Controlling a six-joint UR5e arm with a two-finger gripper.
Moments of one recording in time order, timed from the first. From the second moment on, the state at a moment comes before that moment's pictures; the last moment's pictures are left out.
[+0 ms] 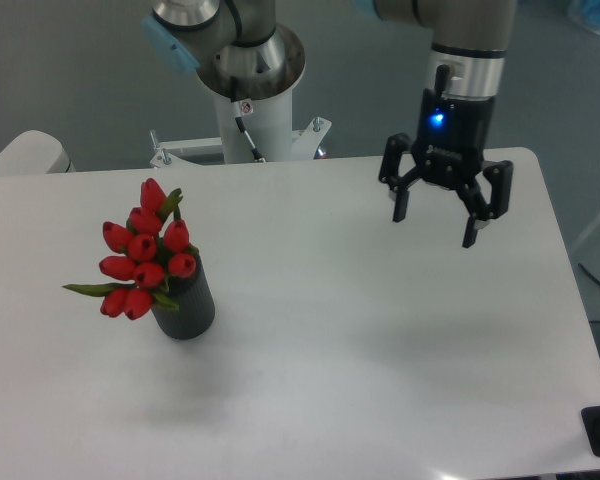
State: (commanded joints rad) arm 2.77 -1.73 -1.48 -1.20 1.23 1.62
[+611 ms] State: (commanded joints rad) arm 2.74 -1.79 -1.39 -1.29 1.32 1.72
